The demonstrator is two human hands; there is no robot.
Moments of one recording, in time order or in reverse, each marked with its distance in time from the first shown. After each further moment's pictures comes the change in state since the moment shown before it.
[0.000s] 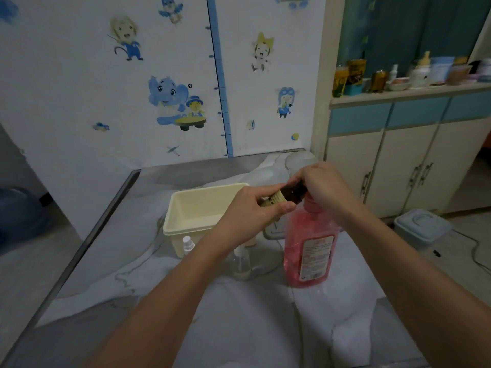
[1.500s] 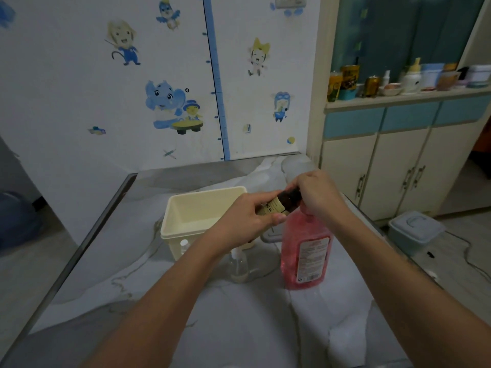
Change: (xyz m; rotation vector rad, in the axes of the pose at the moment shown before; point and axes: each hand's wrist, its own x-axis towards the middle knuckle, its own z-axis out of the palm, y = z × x) left_hand 0.000 -0.003 -0.005 0.160 -0.108 0.001; right_hand -0.004 0.005 0.002 0.195 0.039 0.087
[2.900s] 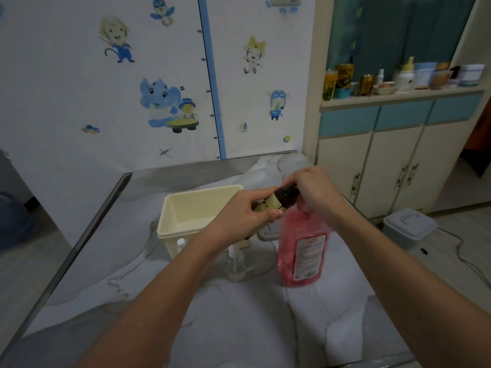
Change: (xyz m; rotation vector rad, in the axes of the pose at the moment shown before) left_hand -0.001 0.002 -0.002 -0.038 -0.012 -0.009; right_hand 0.002 0.001 -0.002 0.055 -0.062 -0.011
